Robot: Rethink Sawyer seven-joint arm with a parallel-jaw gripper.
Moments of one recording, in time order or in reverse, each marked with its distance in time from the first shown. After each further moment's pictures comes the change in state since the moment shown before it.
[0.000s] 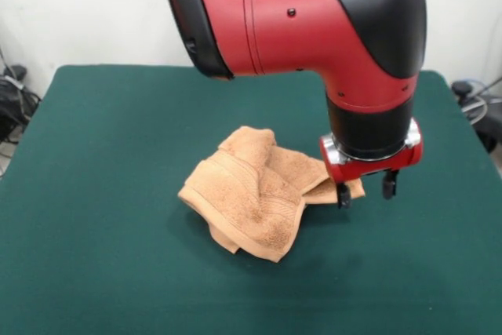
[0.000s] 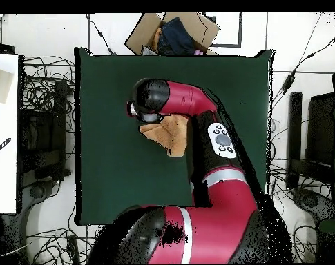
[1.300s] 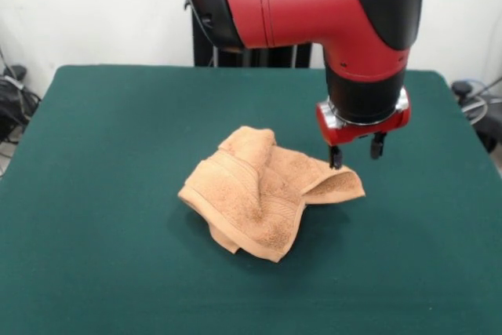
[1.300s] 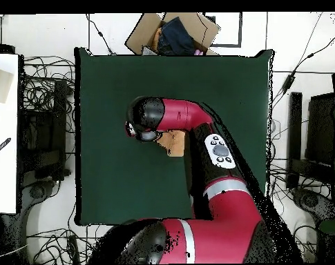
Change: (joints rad) arm -0.009 -0.076 0.000 0.180 -0.057 -0.018 0.000
